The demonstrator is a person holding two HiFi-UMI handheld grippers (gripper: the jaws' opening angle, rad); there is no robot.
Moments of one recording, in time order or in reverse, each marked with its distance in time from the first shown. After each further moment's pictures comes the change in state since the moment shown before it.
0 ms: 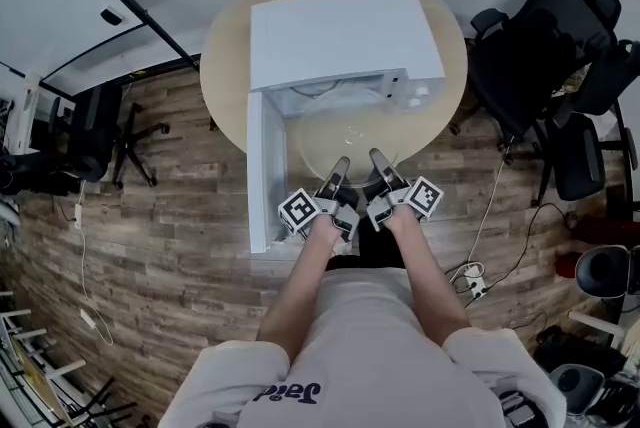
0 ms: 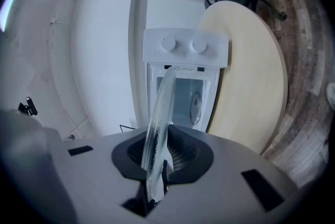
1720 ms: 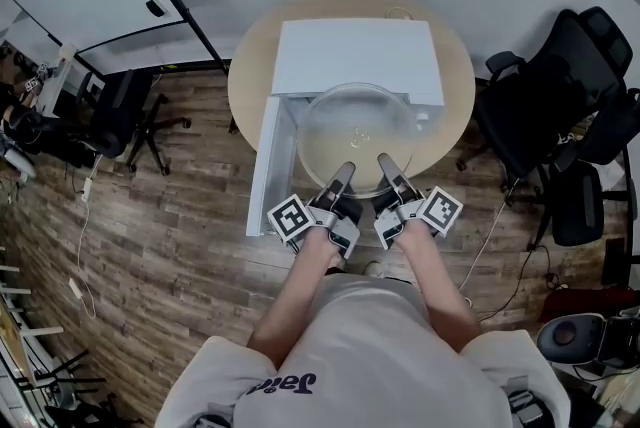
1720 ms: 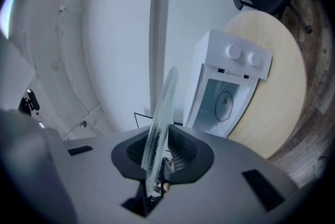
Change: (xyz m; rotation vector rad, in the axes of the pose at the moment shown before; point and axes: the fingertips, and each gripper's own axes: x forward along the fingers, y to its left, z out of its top) left arm -0.010 -0.148 -0.033 0.022 -0.053 -0.087; right arm -0.022 0.155 0.021 -0.103 0.128 0.084
